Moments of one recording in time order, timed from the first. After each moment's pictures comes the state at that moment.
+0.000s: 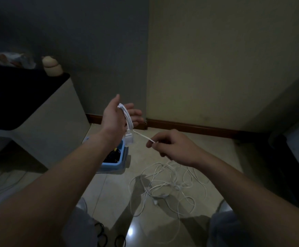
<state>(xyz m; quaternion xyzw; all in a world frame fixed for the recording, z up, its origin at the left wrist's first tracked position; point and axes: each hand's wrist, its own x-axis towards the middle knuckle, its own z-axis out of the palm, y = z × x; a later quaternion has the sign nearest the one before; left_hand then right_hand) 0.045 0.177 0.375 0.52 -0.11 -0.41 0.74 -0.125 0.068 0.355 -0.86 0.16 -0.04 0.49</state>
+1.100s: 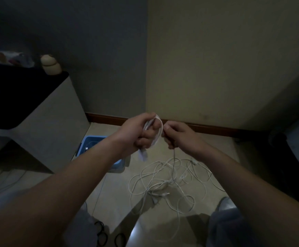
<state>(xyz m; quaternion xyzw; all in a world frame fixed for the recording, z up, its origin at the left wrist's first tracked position) -0.001 0.172 0.381 0.49 -0.23 -0.59 0.60 -0.122 0.049 0.347 -0.76 0.20 -0.12 0.60</state>
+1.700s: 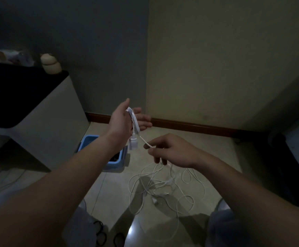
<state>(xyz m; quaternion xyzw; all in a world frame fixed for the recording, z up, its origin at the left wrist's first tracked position) 0.031 0.170 0.367 0.54 -0.14 -0.45 0.70 -0.127 0.069 0.347 -0.86 0.16 0.03 0.49</state>
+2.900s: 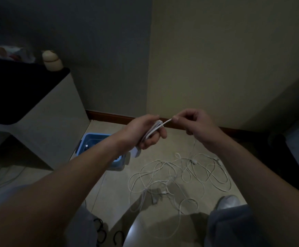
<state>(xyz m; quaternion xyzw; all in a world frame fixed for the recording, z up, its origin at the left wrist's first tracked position) 0.005 0.178 0.378 0.59 -0.39 -0.53 0.48 -0.133 0.022 0.366 -0.77 0.22 -0.21 0.57</state>
